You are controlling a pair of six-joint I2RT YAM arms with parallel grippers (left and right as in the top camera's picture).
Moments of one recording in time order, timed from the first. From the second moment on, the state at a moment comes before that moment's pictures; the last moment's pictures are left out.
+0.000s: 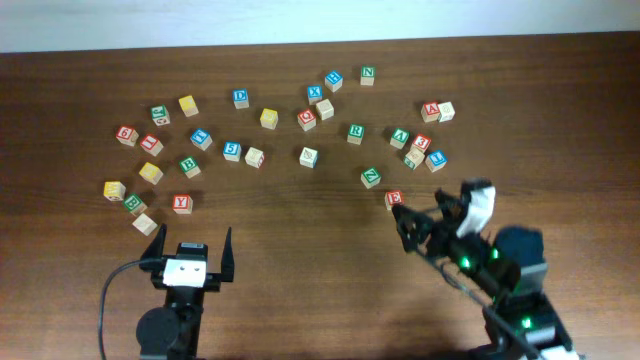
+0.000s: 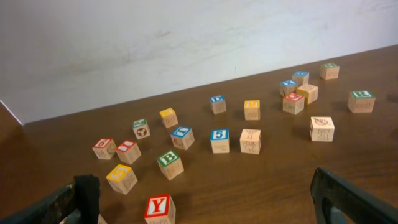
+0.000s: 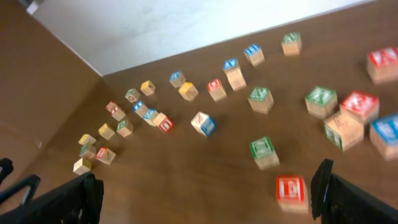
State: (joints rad) left arm -0.07 0.01 0.01 -0.08 -0.03 0.18; right arm 0.16 0.67 0.41 -0.05 -0.39 0.41
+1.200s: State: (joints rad) left arm -0.07 0.01 0.01 -0.08 -0.03 0.18; right arm 0.39 2.34 1.90 -0.75 0.13 0.51
